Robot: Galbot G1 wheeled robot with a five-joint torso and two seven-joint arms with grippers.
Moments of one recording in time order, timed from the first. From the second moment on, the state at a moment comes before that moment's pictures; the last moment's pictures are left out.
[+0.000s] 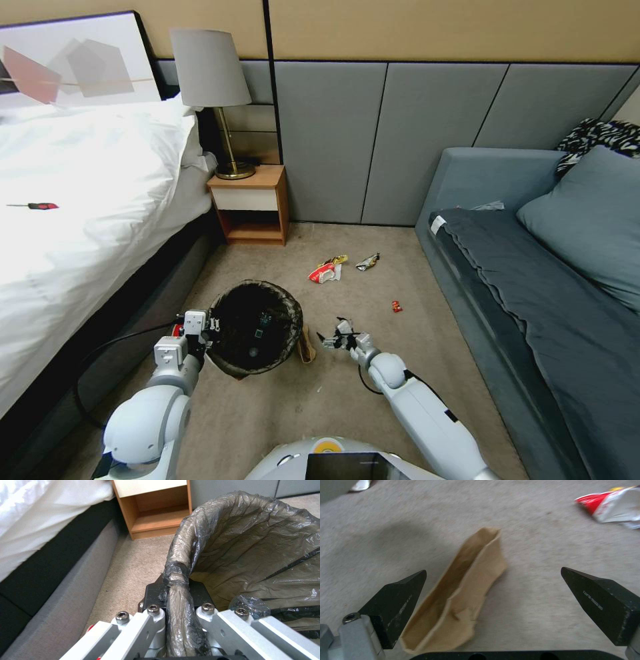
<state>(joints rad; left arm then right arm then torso) 1.58 -1.38 -0.75 -2.39 -0.09 0.65 0.03 -0.98 1.28 -0.07 1.32 0.16 -0.13 -0.26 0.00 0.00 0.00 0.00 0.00</state>
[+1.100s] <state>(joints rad) 1.57 -1.39 -0.75 -2.40 -0.09 0.65 0.03 -0.88 1.46 -0.06 0.92 0.12 -0.06 -0.26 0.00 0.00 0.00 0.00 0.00</state>
